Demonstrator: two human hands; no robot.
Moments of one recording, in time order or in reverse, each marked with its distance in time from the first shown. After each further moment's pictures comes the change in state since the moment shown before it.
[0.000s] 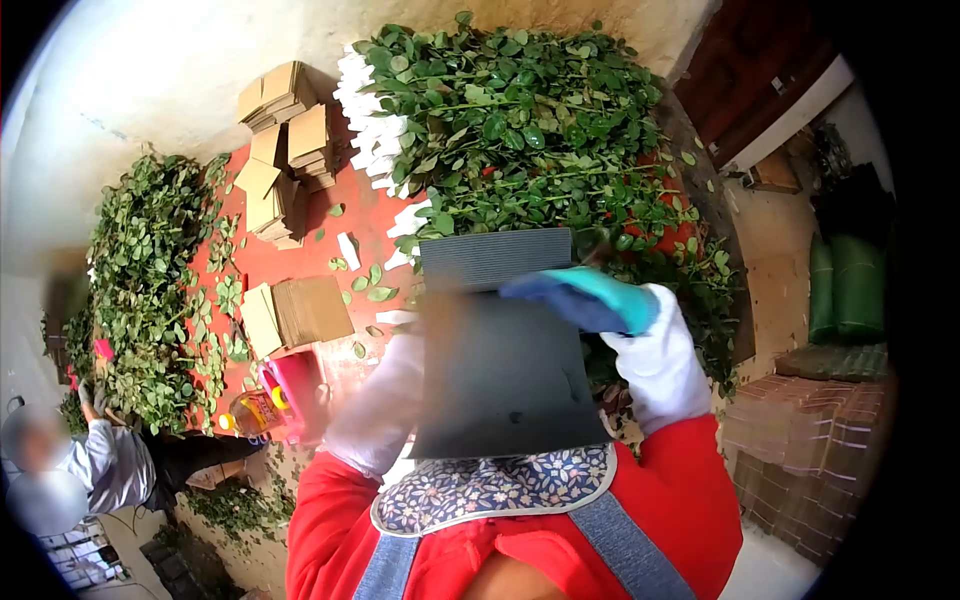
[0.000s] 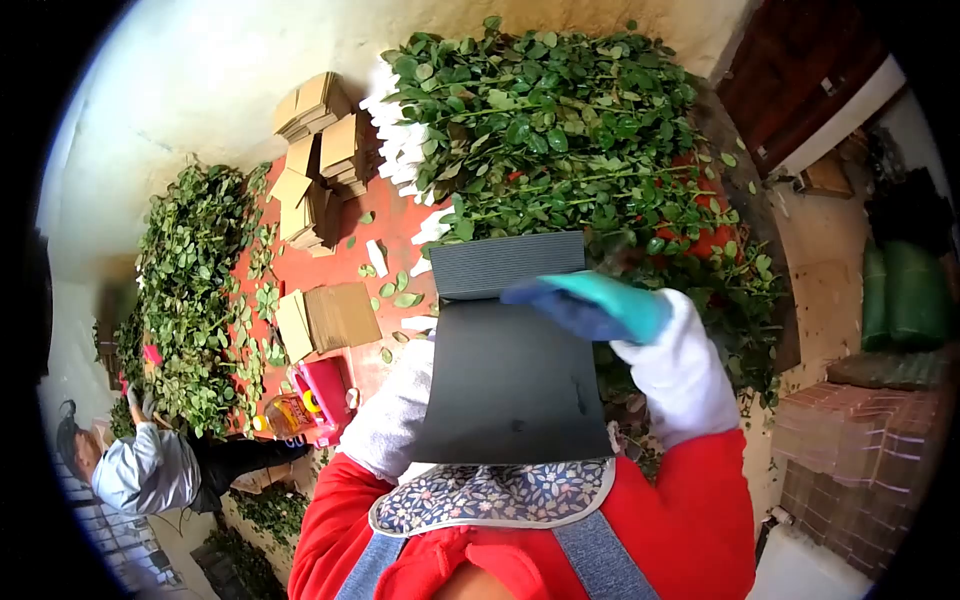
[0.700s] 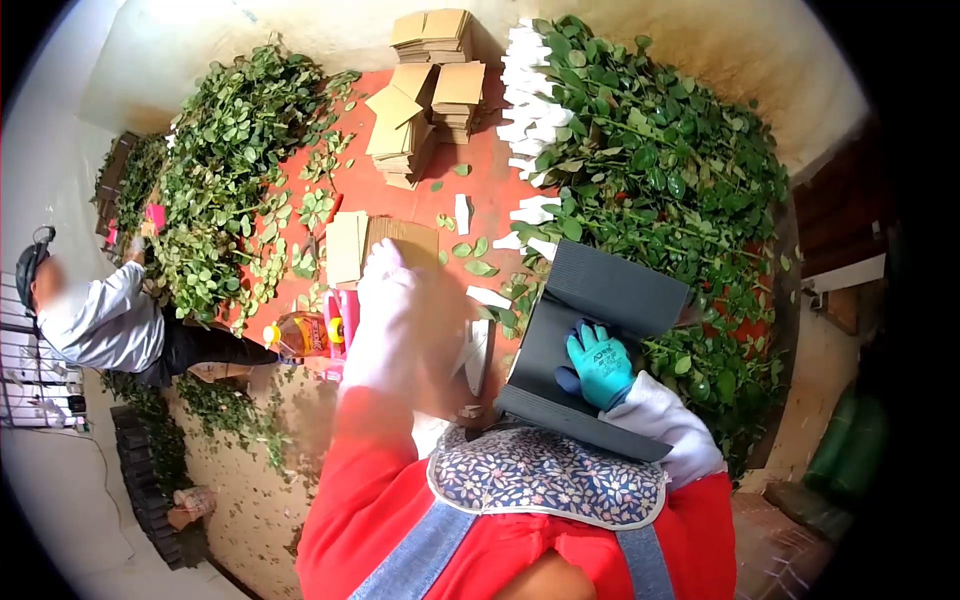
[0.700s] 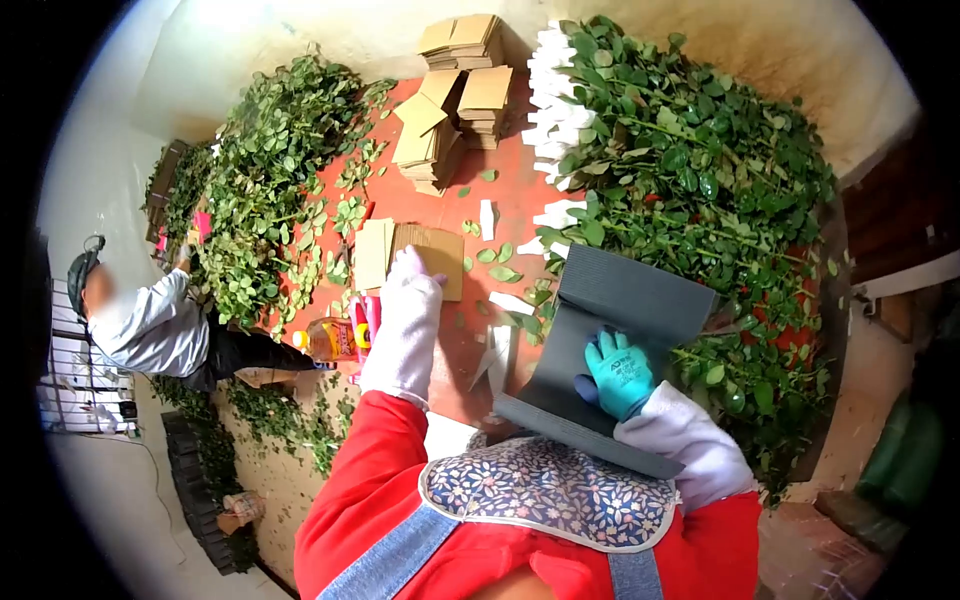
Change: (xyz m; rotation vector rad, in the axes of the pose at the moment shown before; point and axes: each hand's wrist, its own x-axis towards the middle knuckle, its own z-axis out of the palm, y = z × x) left_hand -0.086 -0.165 -0.062 0.227 0.607 -0.926; right_hand 0.014 0.121 0.037 -1.674 -0.338 0.034
